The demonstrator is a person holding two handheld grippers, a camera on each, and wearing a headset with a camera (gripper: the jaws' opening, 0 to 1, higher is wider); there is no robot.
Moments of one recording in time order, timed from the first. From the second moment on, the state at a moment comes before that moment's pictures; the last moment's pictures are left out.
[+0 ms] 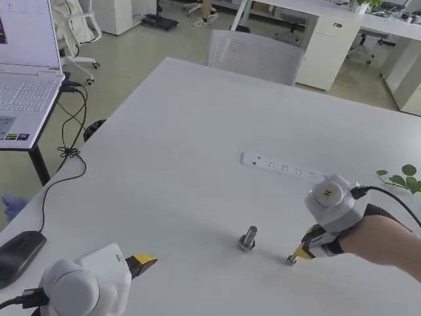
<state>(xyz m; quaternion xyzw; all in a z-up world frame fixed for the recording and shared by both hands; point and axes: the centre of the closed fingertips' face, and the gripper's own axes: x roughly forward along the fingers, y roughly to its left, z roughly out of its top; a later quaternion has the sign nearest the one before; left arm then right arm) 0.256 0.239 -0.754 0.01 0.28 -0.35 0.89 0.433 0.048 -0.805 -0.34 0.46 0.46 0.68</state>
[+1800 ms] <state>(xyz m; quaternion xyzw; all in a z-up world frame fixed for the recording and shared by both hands) 0.256 0.232 -0.743 0.00 0.27 -0.35 0.90 0.301 0.001 -0.741 -0.05 0.27 0.42 0.86</state>
